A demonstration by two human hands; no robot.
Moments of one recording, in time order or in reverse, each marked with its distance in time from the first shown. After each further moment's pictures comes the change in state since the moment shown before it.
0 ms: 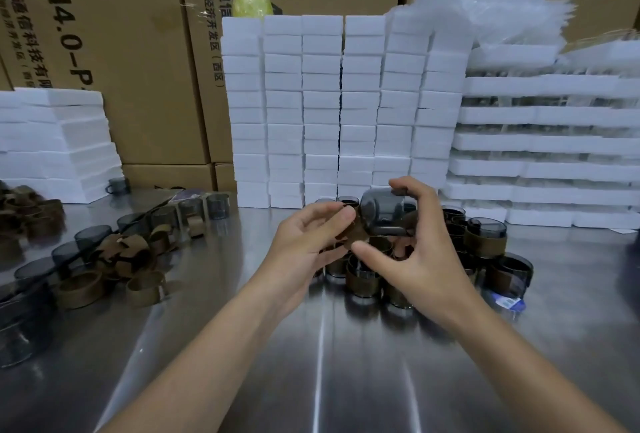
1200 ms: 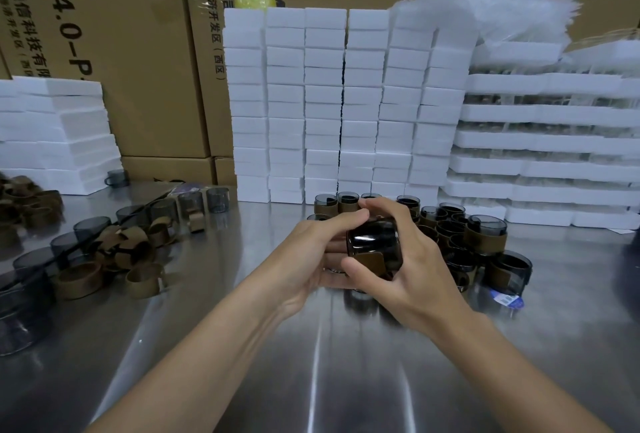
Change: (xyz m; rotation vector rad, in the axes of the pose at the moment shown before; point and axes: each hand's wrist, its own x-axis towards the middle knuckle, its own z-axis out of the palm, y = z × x) left_hand -0.013 0.010 0.010 0.098 -0.165 -0.210; right_hand -0.012 0.003 0.013 -0.188 -0.080 -0.135
